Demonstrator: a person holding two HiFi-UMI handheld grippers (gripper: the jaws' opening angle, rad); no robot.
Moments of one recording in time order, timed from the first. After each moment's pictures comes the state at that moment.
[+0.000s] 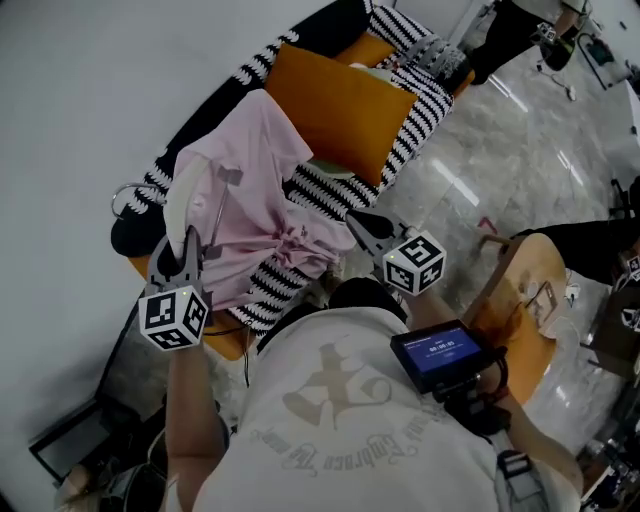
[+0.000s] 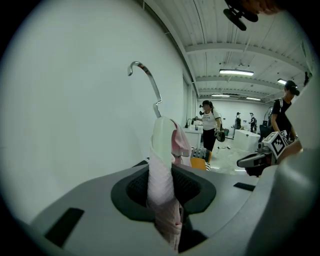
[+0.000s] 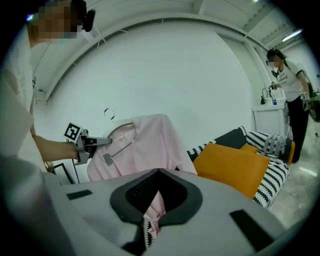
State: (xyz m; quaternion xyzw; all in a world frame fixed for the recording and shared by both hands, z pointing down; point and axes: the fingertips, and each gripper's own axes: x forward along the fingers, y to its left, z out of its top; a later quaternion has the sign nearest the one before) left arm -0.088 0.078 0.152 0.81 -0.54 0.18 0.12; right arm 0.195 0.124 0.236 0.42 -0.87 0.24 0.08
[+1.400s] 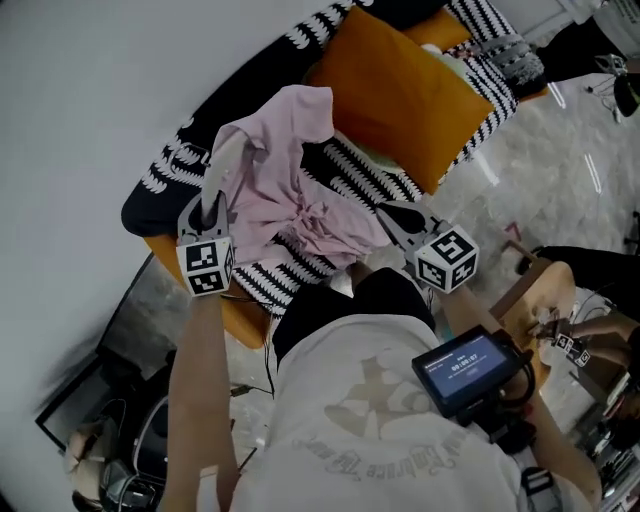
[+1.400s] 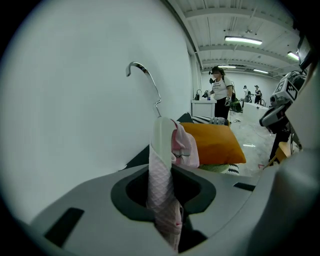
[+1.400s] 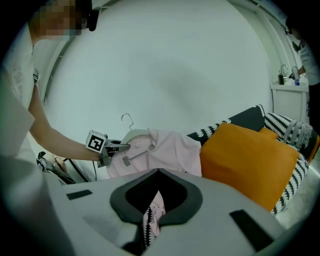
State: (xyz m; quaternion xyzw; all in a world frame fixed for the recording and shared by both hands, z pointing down) left arm -0.162 -0.062 0.334 0.76 -0.54 0.32 0.13; right arm 0.142 0.011 0.324 0.34 -0.87 0.31 0.17
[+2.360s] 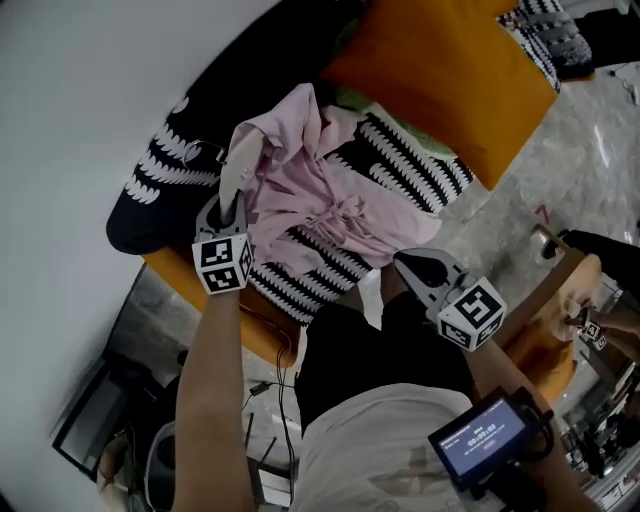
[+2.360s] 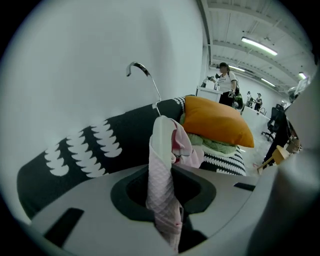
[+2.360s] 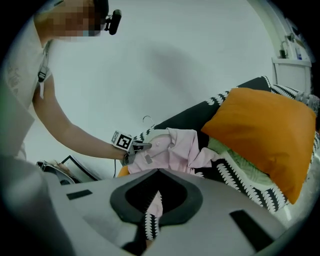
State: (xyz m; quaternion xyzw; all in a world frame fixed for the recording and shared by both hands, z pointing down) left arm -0.196 -0.067 0.528 0.76 -0.51 0.33 0.23; right arm 0.076 0.076 0.425 0.31 -0.85 0.38 0.20
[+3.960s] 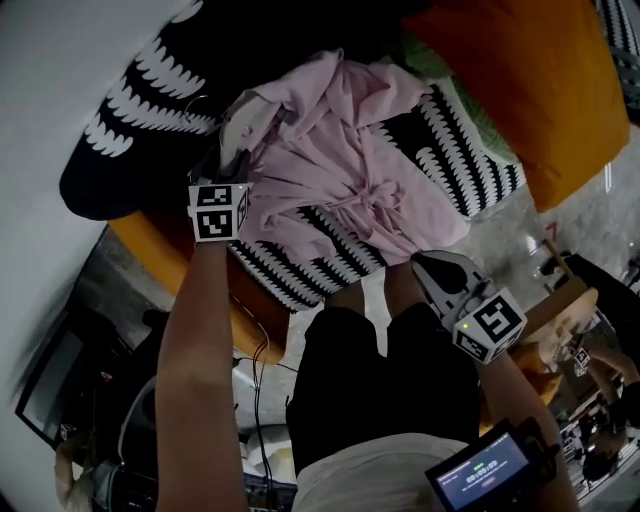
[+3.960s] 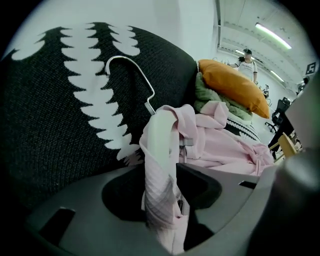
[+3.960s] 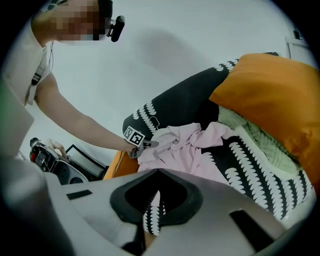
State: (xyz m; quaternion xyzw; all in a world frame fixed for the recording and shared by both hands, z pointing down) left arm -0.265 -0.046 0.702 0.72 -0.49 0.40 0.29; right arm 0.036 0.089 0.528 0.25 -0.84 0.40 0.27
